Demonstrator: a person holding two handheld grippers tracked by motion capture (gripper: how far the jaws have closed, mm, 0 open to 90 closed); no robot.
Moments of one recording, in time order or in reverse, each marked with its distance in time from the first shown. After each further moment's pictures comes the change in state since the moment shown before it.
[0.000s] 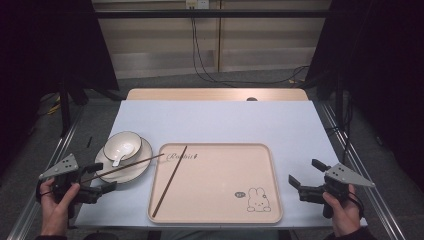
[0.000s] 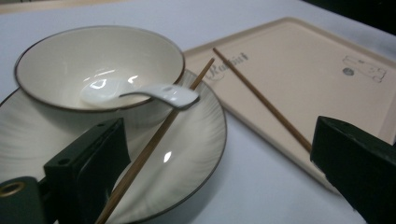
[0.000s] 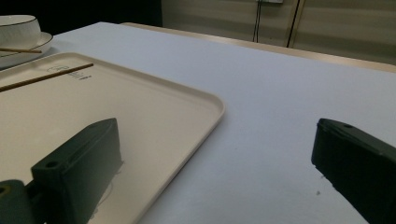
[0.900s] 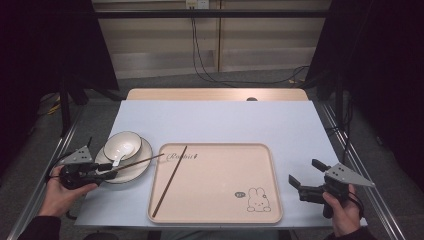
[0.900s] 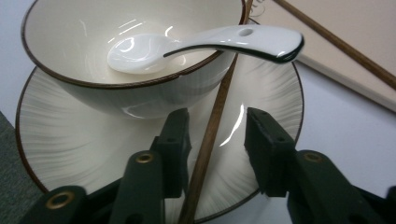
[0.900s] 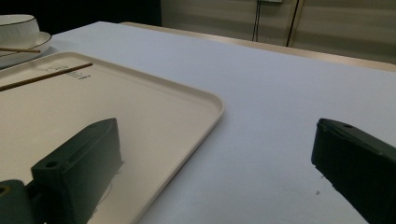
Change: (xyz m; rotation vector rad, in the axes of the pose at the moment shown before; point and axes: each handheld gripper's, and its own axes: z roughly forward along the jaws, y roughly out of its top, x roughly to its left) left arm 0.035 0.006 0.031 0.253 0.005 0.178; right arm 0.000 0.000 0.000 0.001 -0.003 0.001
